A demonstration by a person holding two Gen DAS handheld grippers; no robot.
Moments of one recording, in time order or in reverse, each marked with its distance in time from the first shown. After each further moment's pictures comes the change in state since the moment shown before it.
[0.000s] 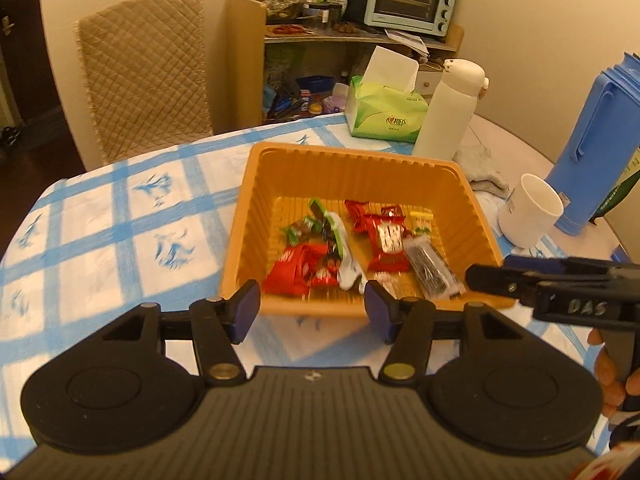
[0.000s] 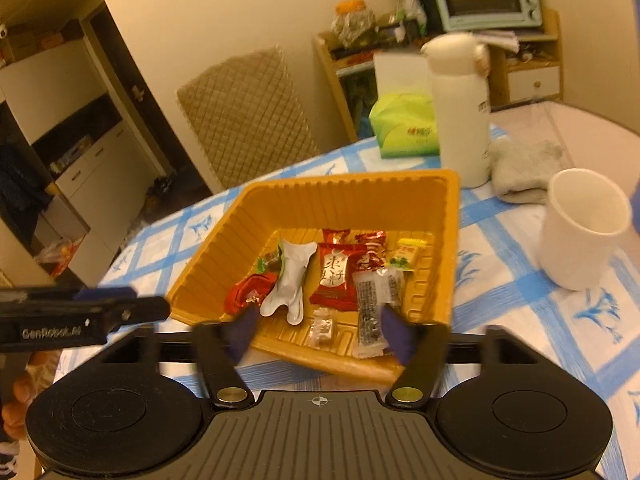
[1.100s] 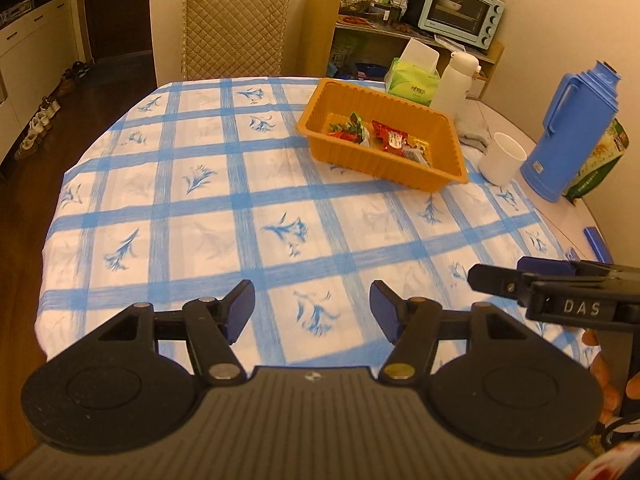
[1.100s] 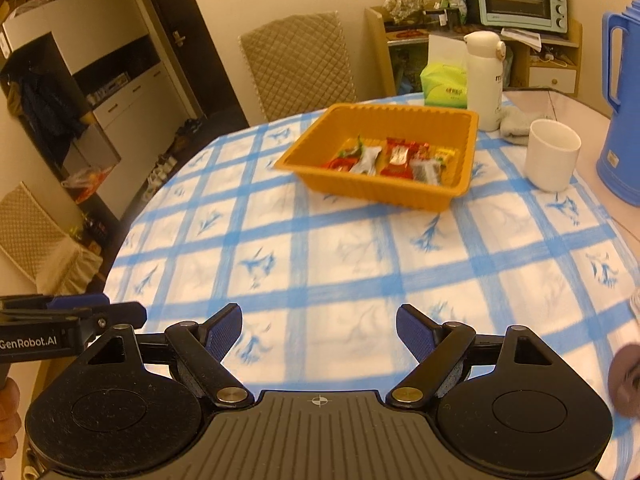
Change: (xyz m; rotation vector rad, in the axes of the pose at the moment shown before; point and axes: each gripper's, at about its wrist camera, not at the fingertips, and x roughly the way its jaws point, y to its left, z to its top) left arm -0.202 -0.019 -0.164 -0.198 0.031 0.100; right arm -0.146 0.099 -0.118 -0.129 0.136 0.011
